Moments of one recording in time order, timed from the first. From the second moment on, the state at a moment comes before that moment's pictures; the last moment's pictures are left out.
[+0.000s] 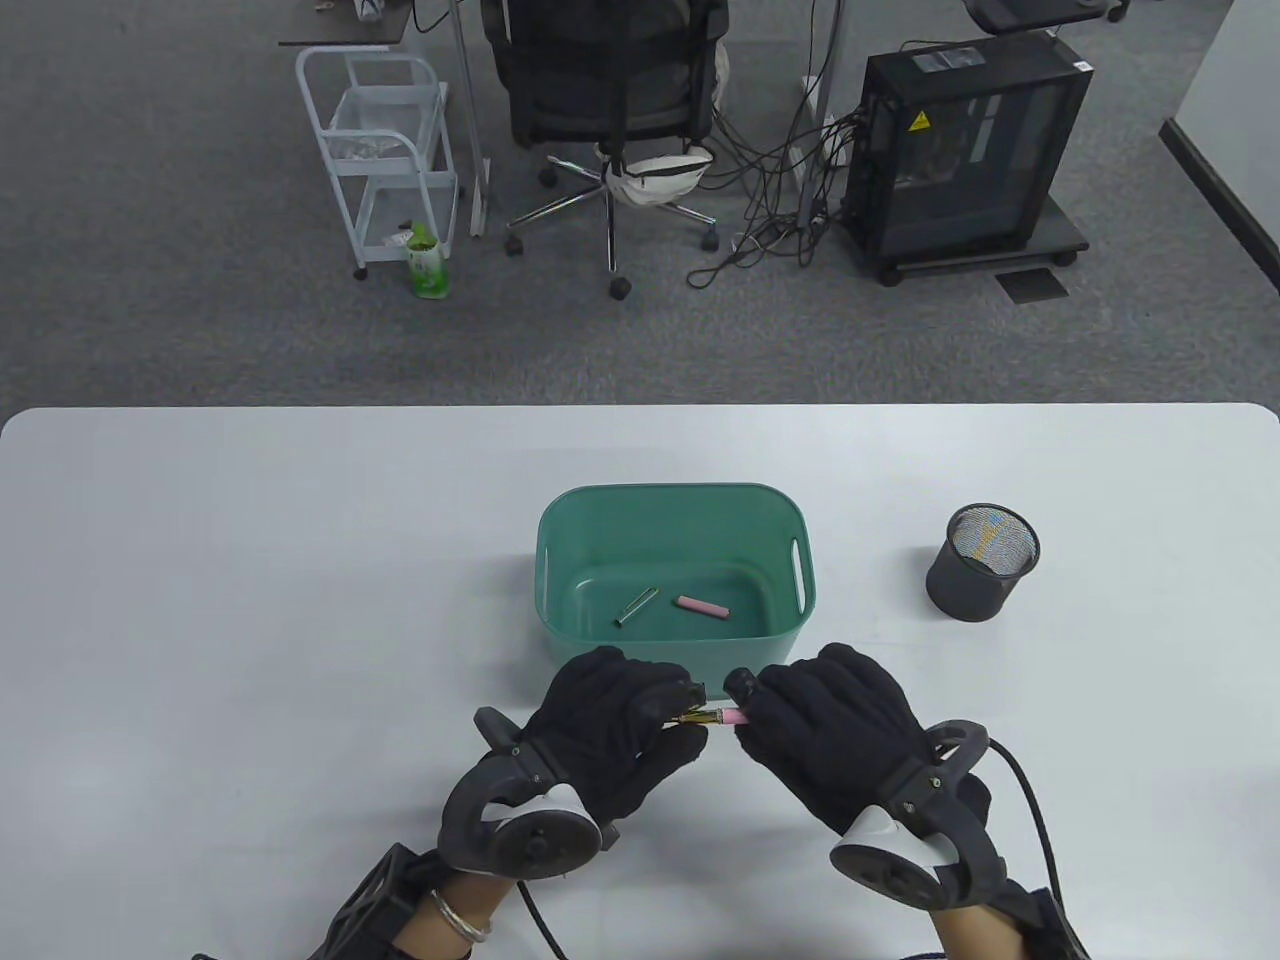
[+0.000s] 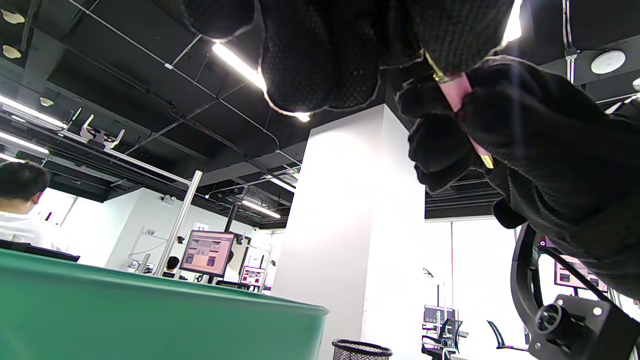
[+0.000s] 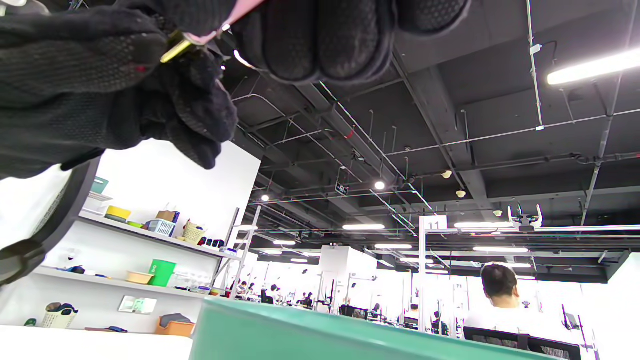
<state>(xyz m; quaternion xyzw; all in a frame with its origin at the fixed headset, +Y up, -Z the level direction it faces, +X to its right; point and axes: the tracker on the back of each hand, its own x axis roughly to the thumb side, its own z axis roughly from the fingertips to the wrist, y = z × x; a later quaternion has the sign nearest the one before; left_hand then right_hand) -0.099 -0.625 -0.234 0.27 -0.39 0.20 0.85 0.137 -0.620 -0.221 0.31 -0.39 0.86 0.10</state>
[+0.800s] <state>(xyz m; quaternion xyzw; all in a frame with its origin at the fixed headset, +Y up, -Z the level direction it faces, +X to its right) -0.101 -0.625 -0.238 0.26 -0.39 0.22 0.85 0.135 -0.620 -0.219 0.32 -0.39 0.86 0.10</state>
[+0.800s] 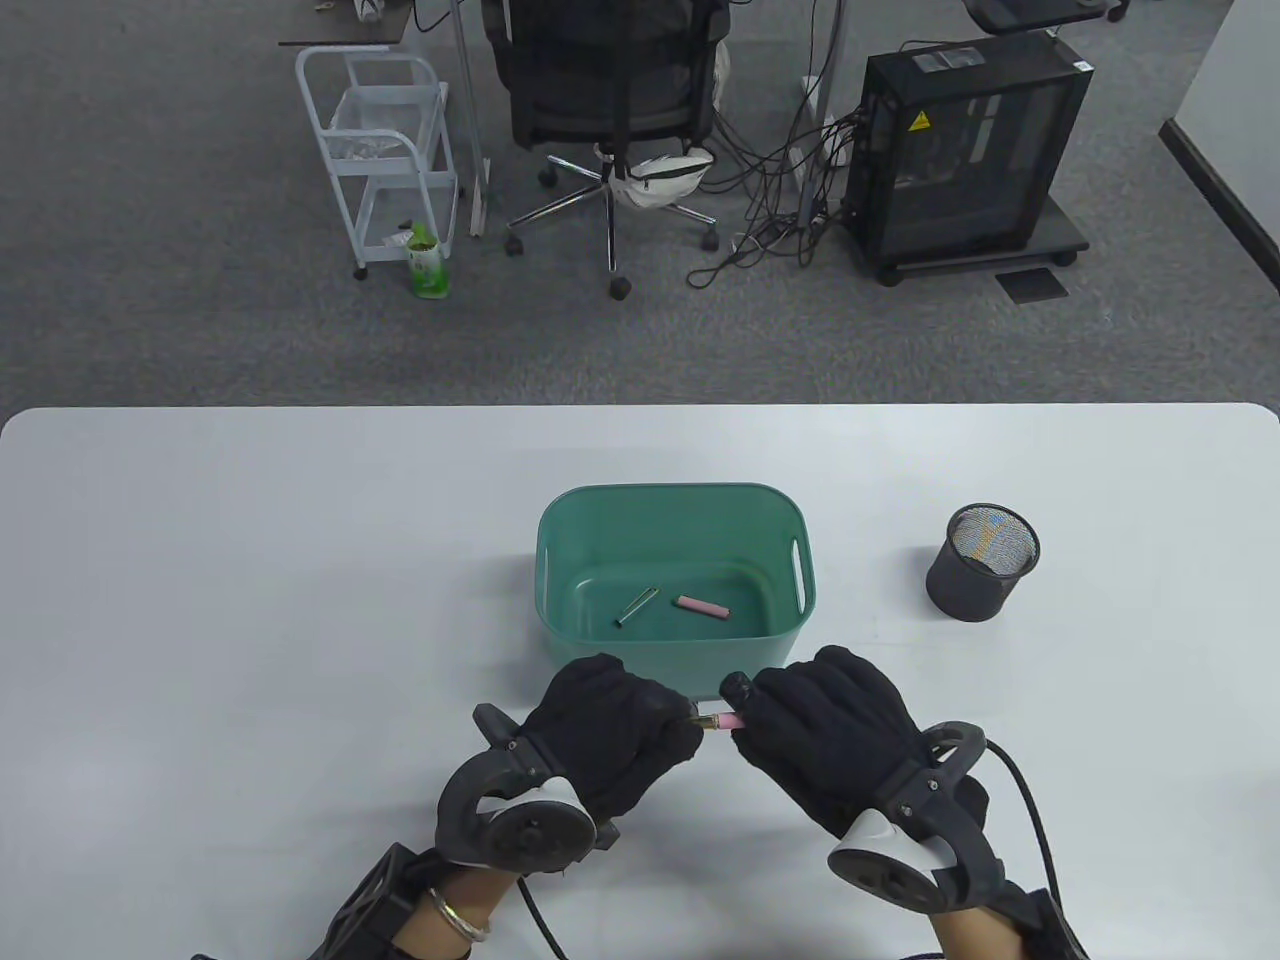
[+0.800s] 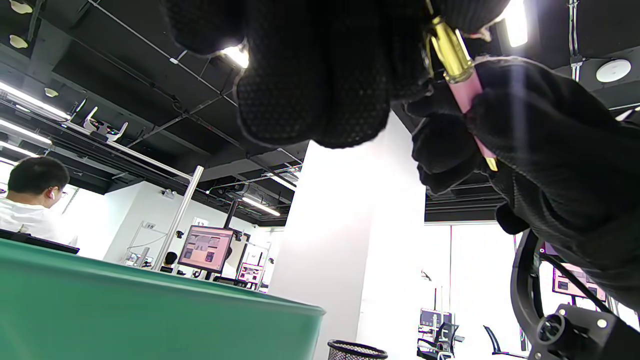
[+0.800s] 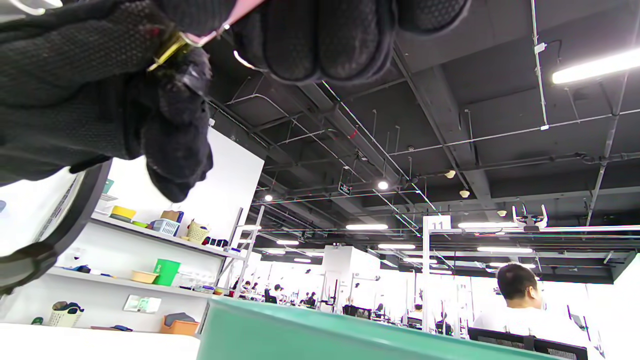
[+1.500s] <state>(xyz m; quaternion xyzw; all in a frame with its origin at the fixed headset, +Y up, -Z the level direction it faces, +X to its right) -0.101 -0.625 -0.236 0.27 -0.39 0.21 0.85 0.136 -0.620 -0.220 0.31 -0.39 0.86 0.09</state>
